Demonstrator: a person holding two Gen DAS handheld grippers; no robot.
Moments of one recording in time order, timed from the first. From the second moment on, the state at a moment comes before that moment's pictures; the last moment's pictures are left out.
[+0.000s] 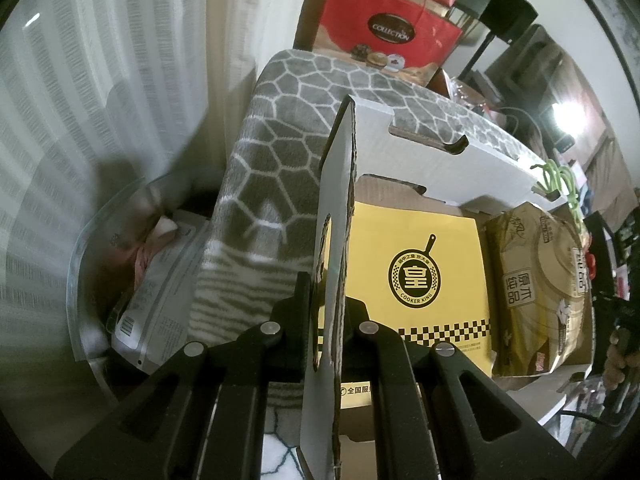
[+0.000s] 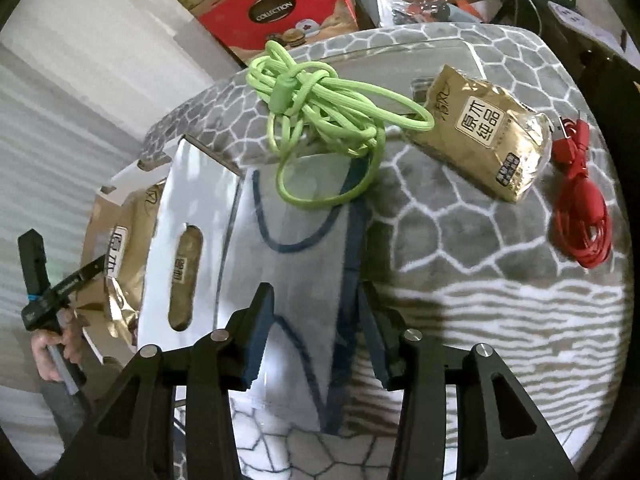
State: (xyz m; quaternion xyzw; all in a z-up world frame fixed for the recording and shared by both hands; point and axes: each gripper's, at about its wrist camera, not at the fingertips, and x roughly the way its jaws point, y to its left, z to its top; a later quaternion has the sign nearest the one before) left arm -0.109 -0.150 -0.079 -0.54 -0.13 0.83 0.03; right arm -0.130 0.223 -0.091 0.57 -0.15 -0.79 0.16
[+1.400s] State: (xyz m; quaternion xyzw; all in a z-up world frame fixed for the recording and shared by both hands) left arm -0.107 -0.147 -0.082 -0.54 -0.13 0.83 0.03; right arm -0.110 0.223 -0.011 0.49 -0.23 -0.80 0.24
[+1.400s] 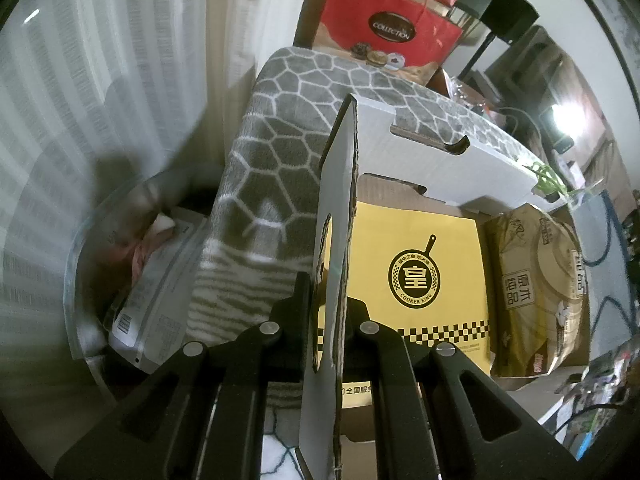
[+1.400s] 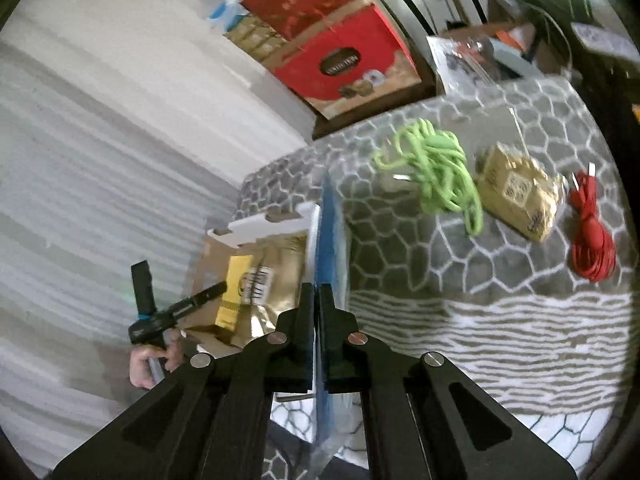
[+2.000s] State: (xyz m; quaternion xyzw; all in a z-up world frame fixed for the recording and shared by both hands) left arm -0.108 -0.148 -0.081 -0.54 -0.14 0.83 0.03; right arm -0.135 0.090 0.018 0.47 -0.14 -0.81 0.32
